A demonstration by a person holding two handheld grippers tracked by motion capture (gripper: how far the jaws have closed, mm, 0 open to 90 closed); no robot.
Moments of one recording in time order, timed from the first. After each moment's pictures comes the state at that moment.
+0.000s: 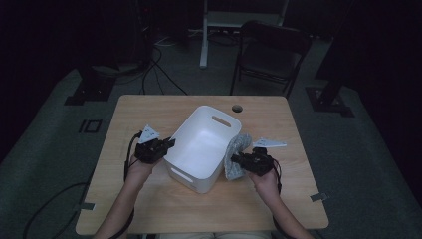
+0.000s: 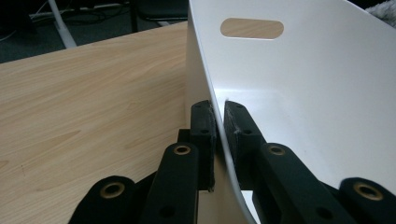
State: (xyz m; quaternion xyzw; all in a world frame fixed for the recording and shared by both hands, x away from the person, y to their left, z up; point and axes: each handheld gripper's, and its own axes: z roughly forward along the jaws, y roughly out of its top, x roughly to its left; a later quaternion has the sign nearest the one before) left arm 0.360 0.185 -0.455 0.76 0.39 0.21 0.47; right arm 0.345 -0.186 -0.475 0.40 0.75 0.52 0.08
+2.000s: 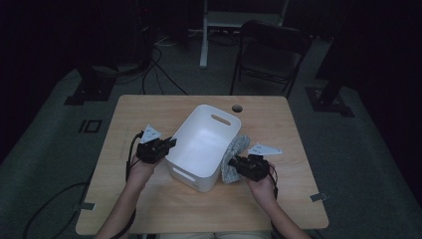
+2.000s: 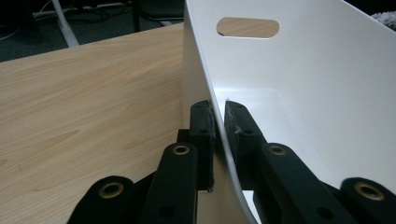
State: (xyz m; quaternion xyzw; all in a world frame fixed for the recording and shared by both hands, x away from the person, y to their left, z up) left arm 0.360 0.180 -0.455 0.76 0.39 0.21 0.47; right arm 0.332 -0.175 -0.486 0.38 0.76 0.52 0.12
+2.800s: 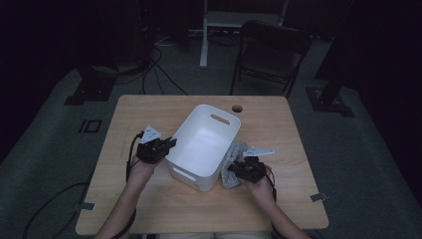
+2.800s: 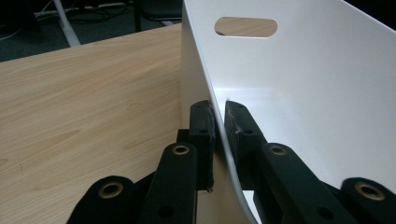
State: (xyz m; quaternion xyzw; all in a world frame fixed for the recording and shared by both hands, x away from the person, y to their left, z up) left arm 0.360 0.179 -0.455 0.76 0.40 0.22 0.47; right arm 0.346 -0.173 -0.517 0.40 0.78 0.47 0.09
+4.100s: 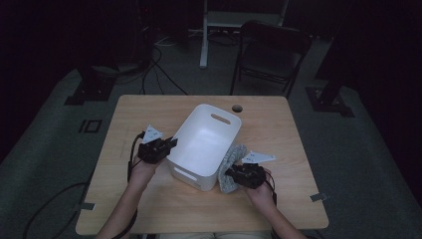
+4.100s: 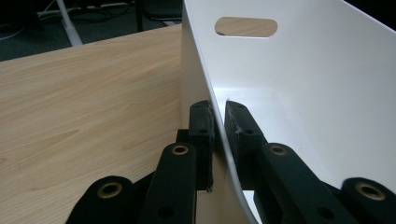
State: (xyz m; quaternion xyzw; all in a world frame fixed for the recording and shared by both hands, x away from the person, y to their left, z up) left arm 0.359 0.175 -0.455 0.76 0.40 0.22 0.47; right arm 0.321 -0.166 -0.504 0.35 0.79 0.49 0.10
